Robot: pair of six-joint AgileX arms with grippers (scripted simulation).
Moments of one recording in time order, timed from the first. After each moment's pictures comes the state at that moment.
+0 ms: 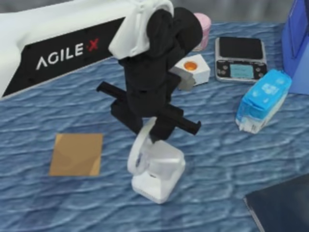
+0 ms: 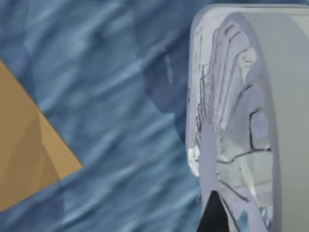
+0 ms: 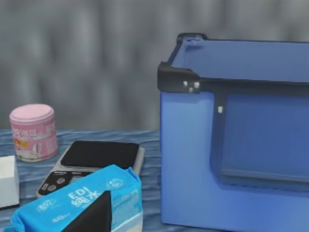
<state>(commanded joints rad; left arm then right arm) -0.74 2.01 1.70 -1.25 0.00 -0.18 0.00 0.00 0.00 0.00 0.00 0.00</state>
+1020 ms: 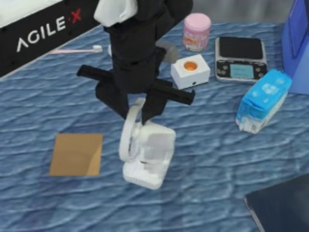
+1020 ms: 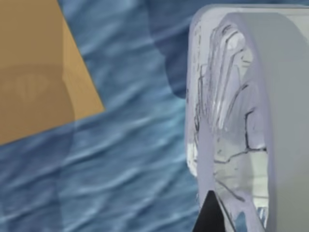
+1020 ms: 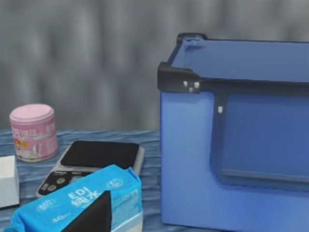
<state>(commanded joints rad) -0.69 2.01 1.87 -1.45 0.00 -0.34 0.00 0.00 0.00 0.00 0.00 0.00</state>
